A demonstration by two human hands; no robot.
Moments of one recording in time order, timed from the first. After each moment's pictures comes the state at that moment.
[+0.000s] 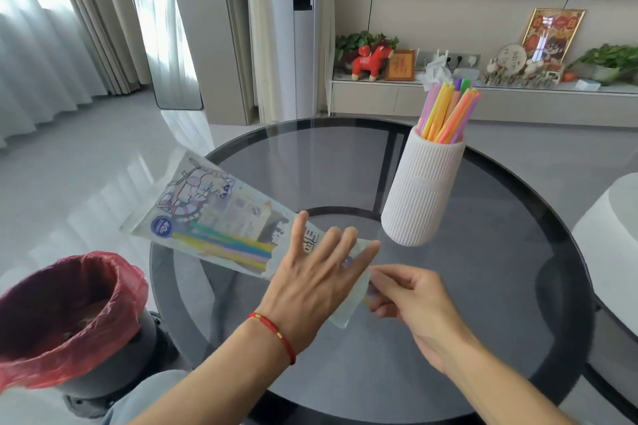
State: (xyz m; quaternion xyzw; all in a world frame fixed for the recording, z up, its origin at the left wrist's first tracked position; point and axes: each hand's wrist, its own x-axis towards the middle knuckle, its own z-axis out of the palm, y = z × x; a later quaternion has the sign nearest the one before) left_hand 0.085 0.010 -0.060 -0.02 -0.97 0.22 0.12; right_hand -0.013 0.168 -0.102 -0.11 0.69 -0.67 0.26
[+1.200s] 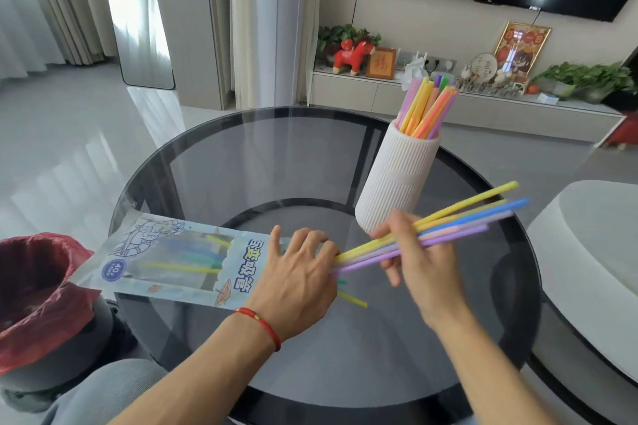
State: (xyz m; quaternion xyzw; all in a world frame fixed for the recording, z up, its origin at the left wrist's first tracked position) left_hand 0.066 0.016 -0.103 0.05 -0.99 -0.08 0.14; right_hand -0.027 0.180 -0.055 -0.22 0.72 -0.66 0.03
